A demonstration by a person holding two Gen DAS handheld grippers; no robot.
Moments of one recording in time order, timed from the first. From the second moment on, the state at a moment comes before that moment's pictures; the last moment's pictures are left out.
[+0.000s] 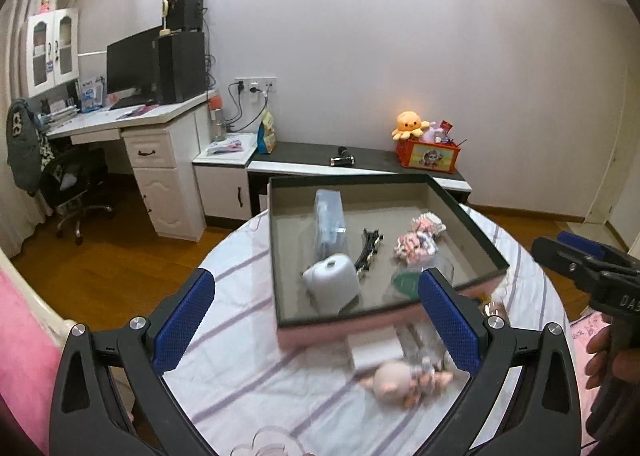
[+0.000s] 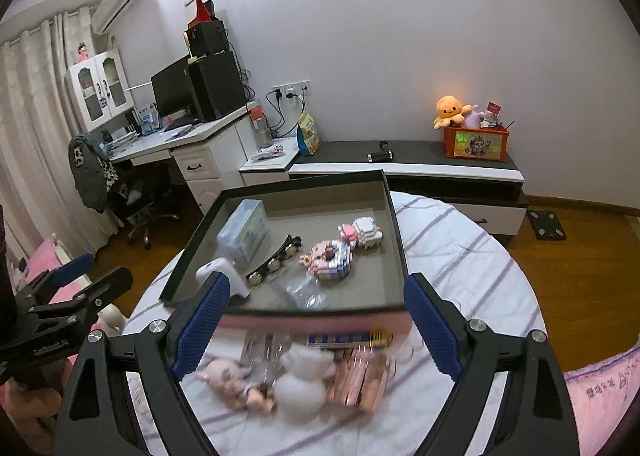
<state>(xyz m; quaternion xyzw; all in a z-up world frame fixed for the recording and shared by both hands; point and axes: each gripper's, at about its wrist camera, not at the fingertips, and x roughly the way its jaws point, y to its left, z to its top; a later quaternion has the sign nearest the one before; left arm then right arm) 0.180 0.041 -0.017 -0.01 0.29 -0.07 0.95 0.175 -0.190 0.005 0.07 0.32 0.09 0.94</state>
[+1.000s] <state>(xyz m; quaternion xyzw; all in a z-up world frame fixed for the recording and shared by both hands) 0.097 0.059 -0.023 -0.02 0.31 -0.05 0.95 0.088 -0.177 -0.010 0.07 0.33 0.09 0.94</state>
